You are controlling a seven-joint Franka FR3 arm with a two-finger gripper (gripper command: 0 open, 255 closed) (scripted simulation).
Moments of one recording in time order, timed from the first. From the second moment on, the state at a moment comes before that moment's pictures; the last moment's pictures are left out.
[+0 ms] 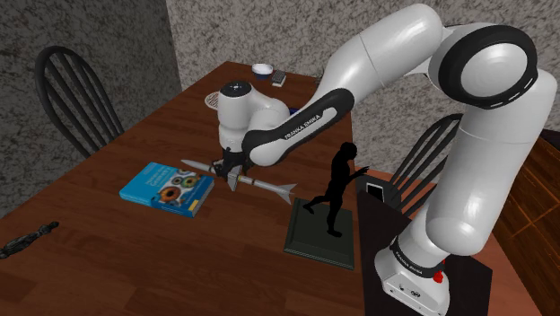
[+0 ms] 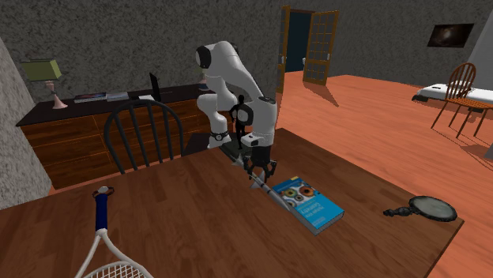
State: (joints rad) arm 0.02 0.24 0.39 -2.11 -0.36 2.42 0.97
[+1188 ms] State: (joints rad) arm 0.01 0.17 0.41 -2.09 -0.30 2.33 0.92
